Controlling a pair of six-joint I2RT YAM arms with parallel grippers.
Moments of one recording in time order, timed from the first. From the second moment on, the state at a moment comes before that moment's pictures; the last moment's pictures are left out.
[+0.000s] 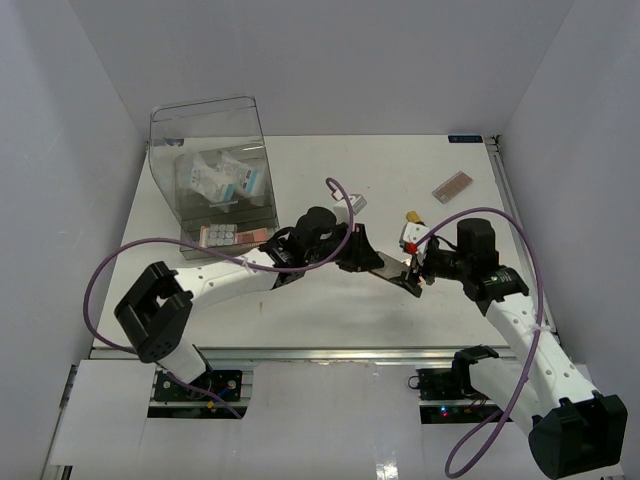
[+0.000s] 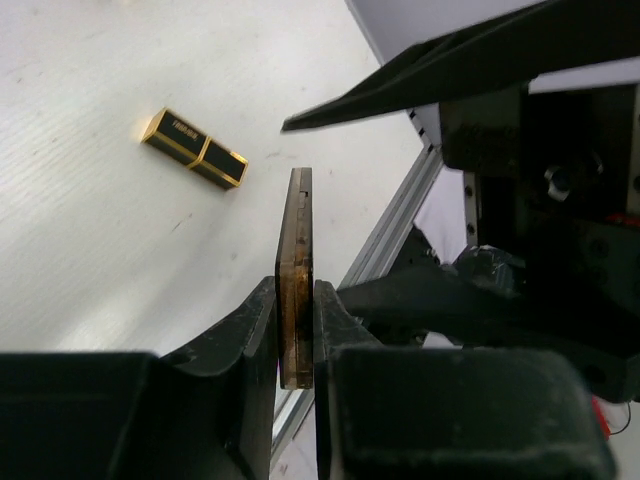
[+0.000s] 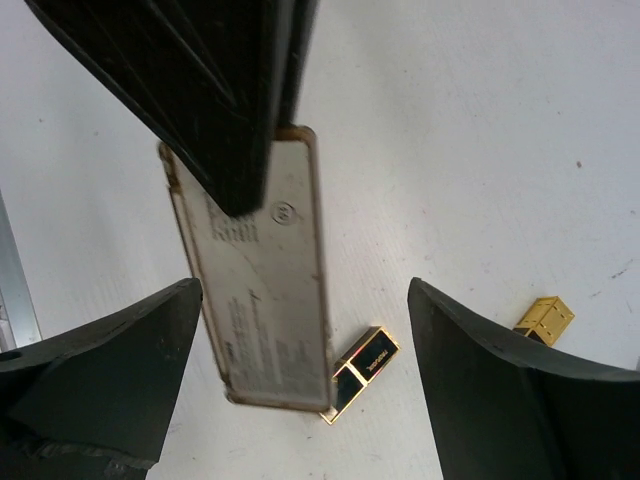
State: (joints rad) left arm -0.91 1.60 1.05 0.20 0.33 -0.69; right arm 0.26 0.87 0.66 -0.41 -0.76 -0.74
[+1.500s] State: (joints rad) left arm 0.07 0.98 0.69 -0.11 0.41 -0.65; right arm 0.22 0.76 0.66 -0.40 -0.73 -0.78
